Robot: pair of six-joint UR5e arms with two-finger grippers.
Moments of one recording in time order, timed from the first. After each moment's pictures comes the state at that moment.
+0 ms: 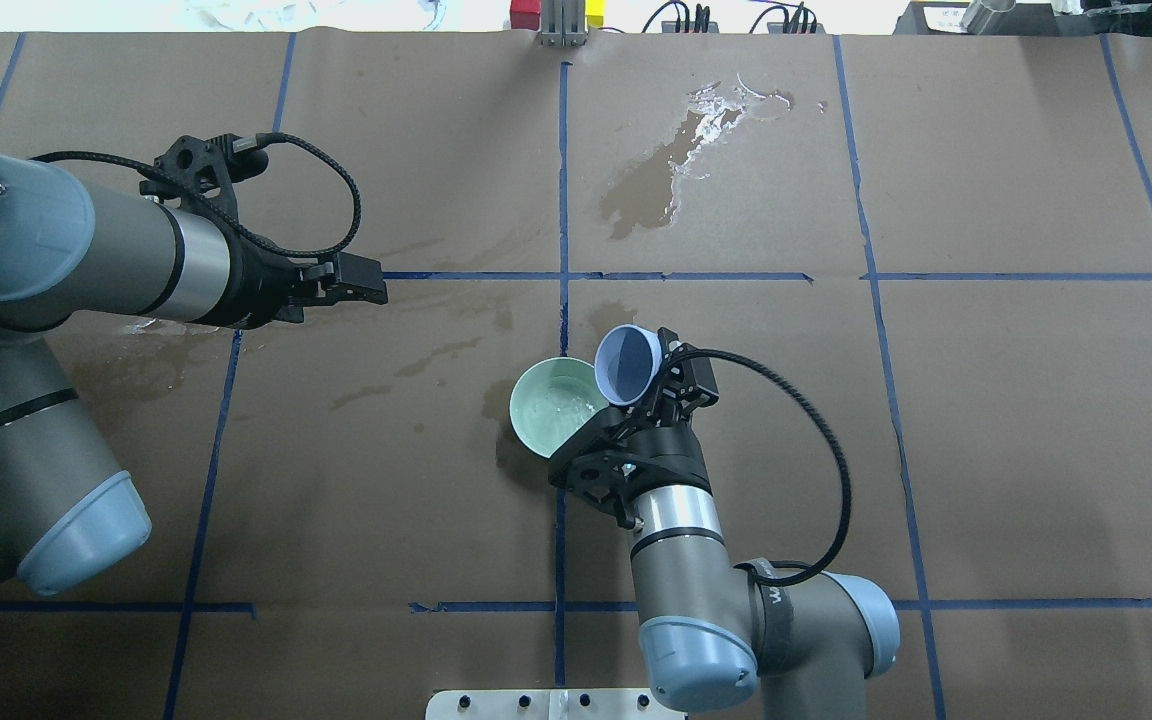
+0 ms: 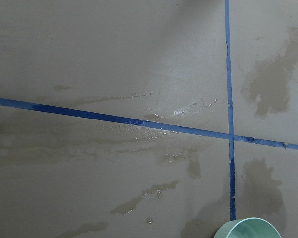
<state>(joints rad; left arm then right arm) -0.69 -1.91 -2.00 -1.92 -1.89 -1.34 0.12 -1.11 1.74 -1.13 0.53 0.41</state>
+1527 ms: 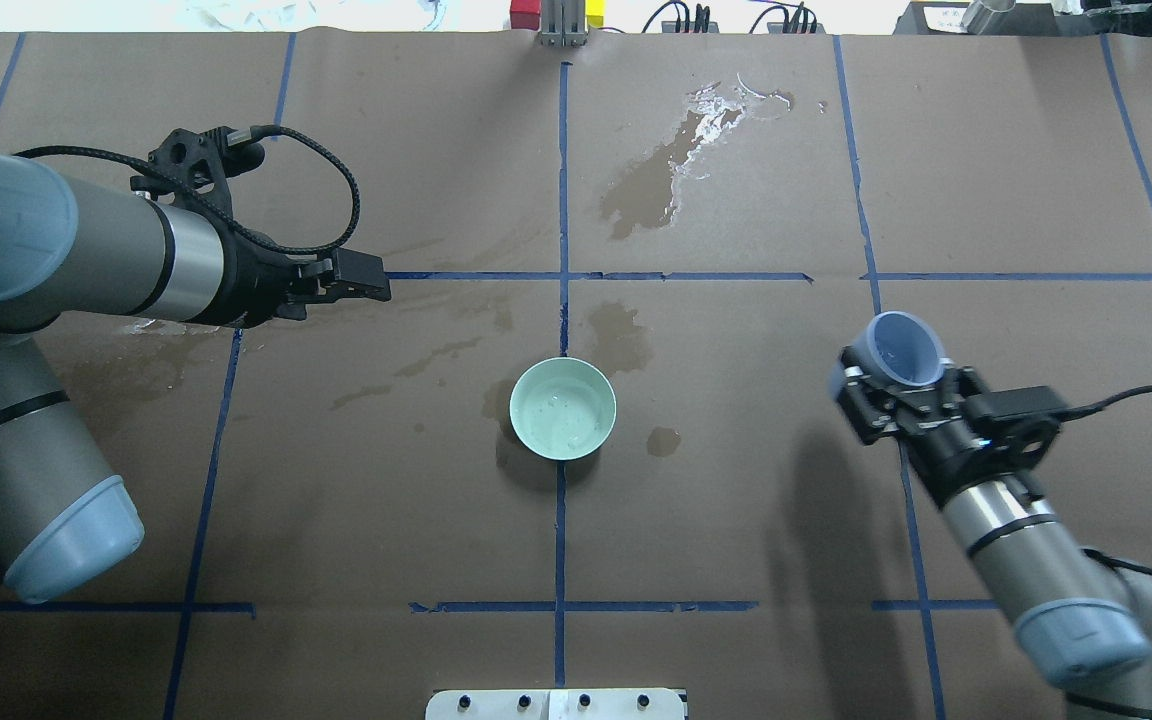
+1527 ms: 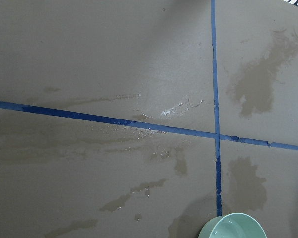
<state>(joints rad) -0.69 -1.91 -2.02 -1.92 -1.89 -1.34 0.21 -1.71 1.81 -0.38 0.58 1.14</state>
